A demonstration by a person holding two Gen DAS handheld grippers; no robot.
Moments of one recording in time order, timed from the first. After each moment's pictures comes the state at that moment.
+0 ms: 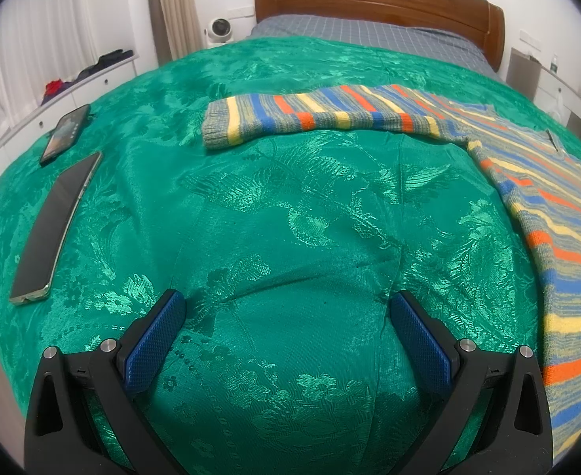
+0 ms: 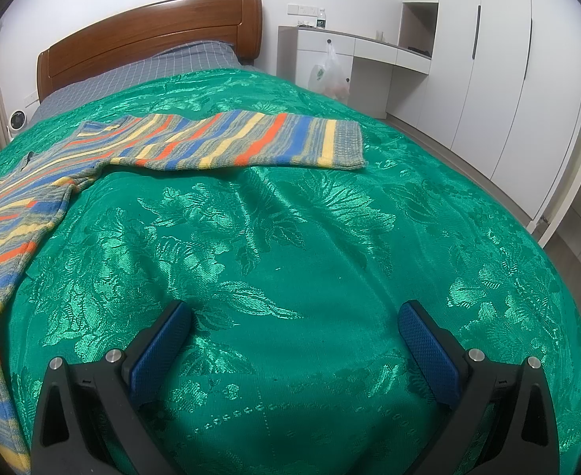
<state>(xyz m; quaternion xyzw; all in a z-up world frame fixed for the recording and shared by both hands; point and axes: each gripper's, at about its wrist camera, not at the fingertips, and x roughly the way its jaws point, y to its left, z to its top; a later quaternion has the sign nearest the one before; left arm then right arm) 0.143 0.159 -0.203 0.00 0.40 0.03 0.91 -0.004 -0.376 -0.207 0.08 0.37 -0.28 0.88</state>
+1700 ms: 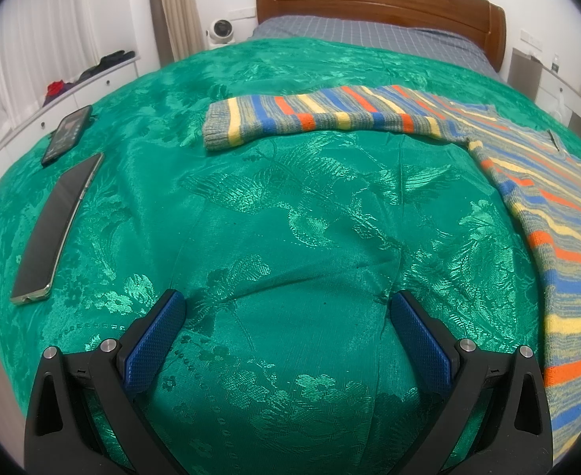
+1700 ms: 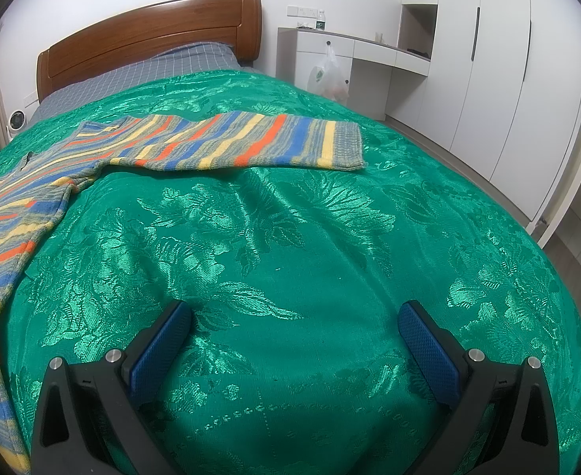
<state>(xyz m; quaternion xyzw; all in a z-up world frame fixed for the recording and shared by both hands) 0.145 0.160 -0.204 0.00 0.40 0.03 0.91 -0.004 -0.373 -0.207 0.07 0.37 -0.28 0.88</state>
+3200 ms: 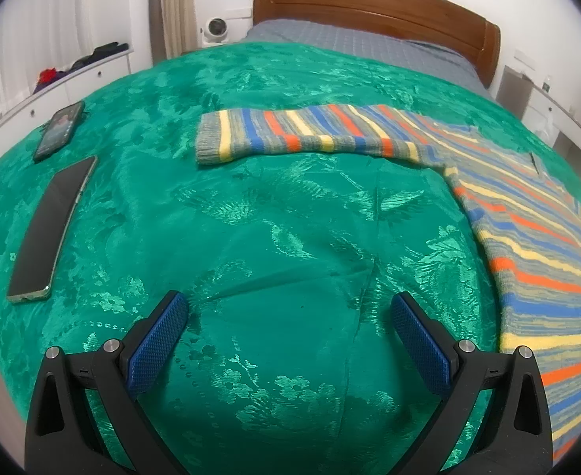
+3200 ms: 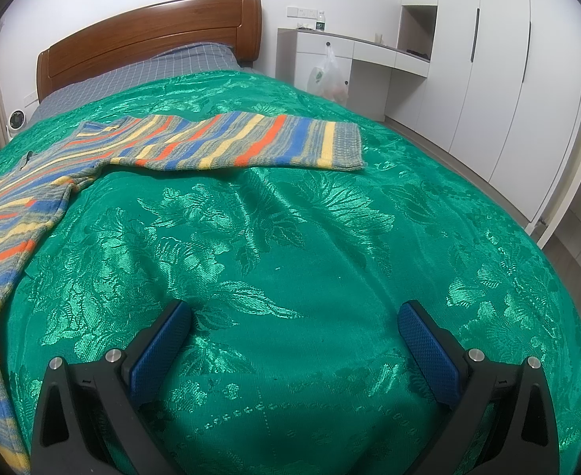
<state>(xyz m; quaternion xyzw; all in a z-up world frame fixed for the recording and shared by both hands) 0.146 0.162 -0.186 -0.03 0.40 0.01 0.92 -0.001 -0.375 -0.204 0.07 0.37 -0.29 0.88</state>
